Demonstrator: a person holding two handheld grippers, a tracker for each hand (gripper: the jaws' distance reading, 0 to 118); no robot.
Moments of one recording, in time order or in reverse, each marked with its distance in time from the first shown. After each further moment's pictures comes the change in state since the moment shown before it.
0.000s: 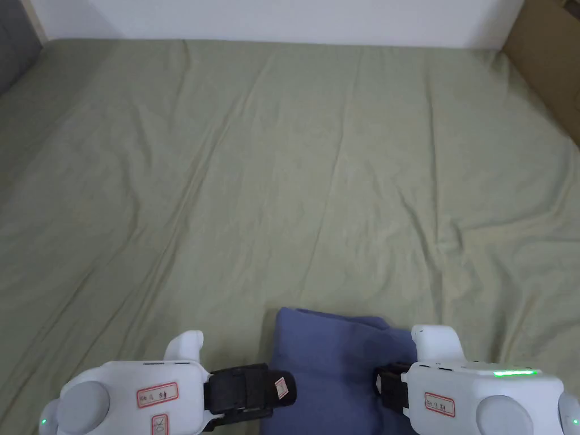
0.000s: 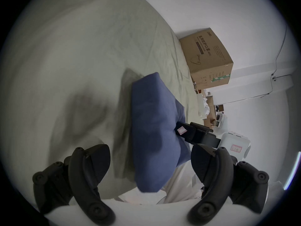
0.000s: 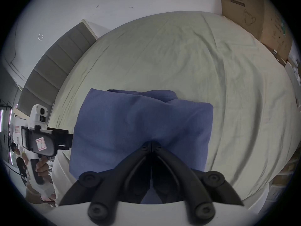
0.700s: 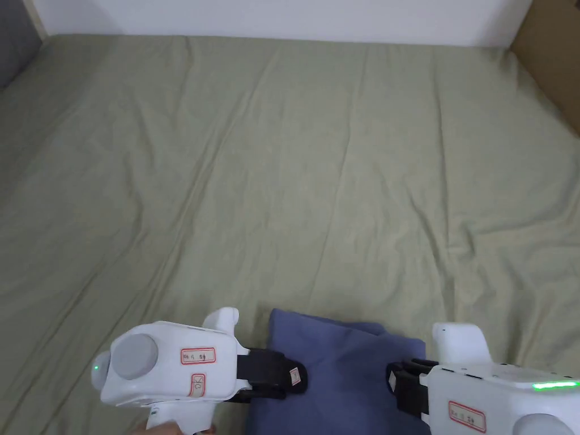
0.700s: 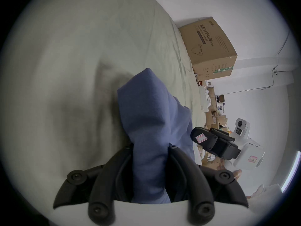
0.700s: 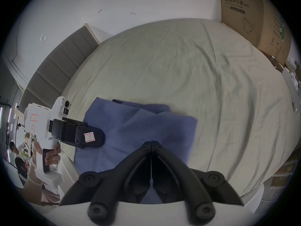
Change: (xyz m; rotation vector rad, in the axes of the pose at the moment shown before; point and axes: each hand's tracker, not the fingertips) left arm 0.000 0.045 -0.017 -0.086 0.028 -0.044; right arm -0.021 0.012 0.028 0.058 -0.010 0.015
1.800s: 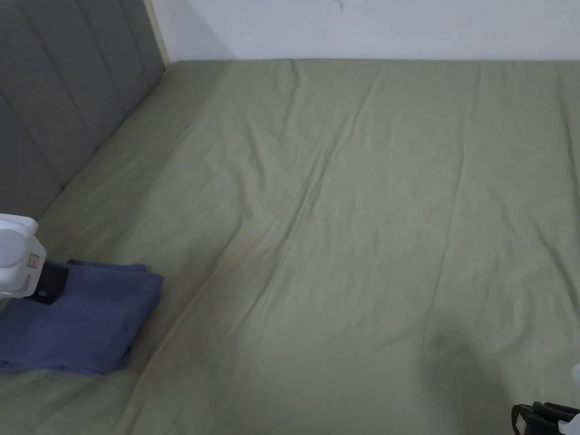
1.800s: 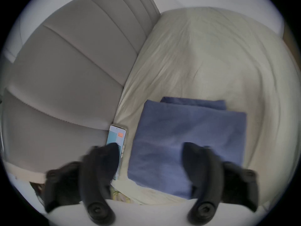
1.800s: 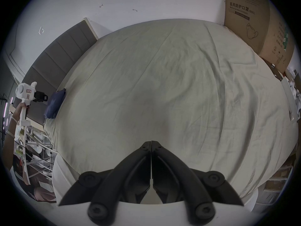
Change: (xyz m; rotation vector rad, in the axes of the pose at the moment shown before) left arm -0.124 0.096 0.306 0.230 1.330 -0.036; right arm -0.022 0.014 -0.012 -0.032 -0.052 0.044
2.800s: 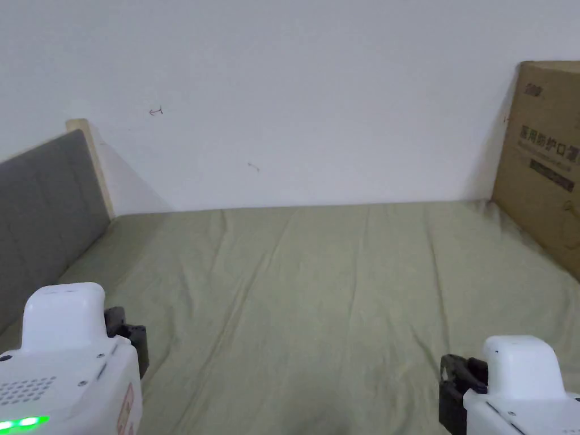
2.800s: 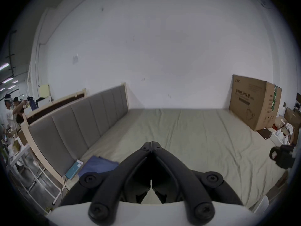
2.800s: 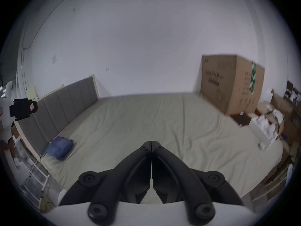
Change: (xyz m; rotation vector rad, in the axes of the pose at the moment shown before) left arm 0.170 -0.134 0.337 0.901 -0.265 0.211; right arm -0.025 0.004 0.177 0.694 -0.168 0.064
